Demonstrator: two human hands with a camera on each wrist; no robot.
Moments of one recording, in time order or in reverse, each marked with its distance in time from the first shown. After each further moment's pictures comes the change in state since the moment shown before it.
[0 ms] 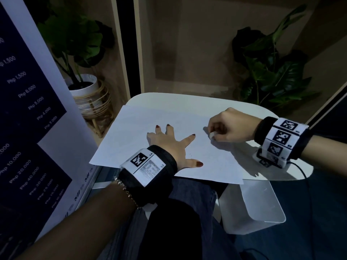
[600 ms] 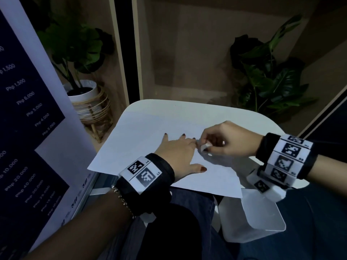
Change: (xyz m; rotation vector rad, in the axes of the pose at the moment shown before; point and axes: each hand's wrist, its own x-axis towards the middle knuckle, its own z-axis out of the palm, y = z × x) left_hand 0.000 0.005 -0.012 -0.145 0.113 0.307; right_hand -0.012 -0.009 0.004 0.186 0.015 -0.104
